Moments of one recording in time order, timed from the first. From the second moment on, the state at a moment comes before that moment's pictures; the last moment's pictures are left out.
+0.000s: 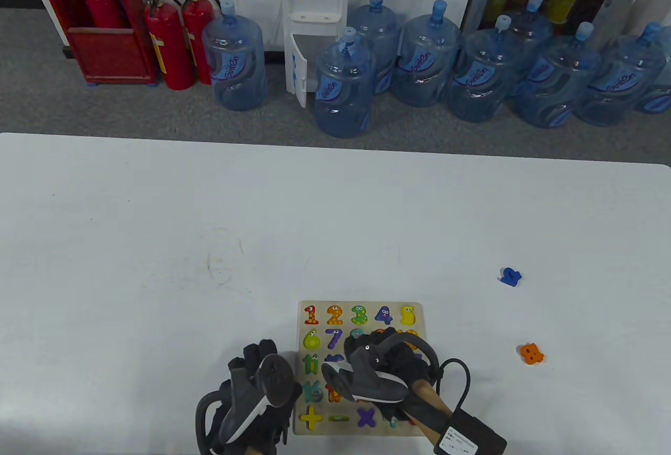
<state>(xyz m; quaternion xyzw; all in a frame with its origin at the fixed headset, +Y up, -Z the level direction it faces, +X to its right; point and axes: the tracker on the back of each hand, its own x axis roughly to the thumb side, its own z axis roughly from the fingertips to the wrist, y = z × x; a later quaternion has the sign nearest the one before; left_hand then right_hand) -0.127 -0.736 -0.185 -0.17 0.07 0.09 0.98 0.050 -0.730 -0.242 -0.28 0.02 -0.94 0.19</state>
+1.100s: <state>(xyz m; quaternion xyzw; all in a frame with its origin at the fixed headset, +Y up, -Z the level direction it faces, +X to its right) -0.128 -0.738 -0.184 -0.18 0.06 0.10 0.98 0.324 -0.742 -0.285 0.05 -0.08 -0.99 0.14</state>
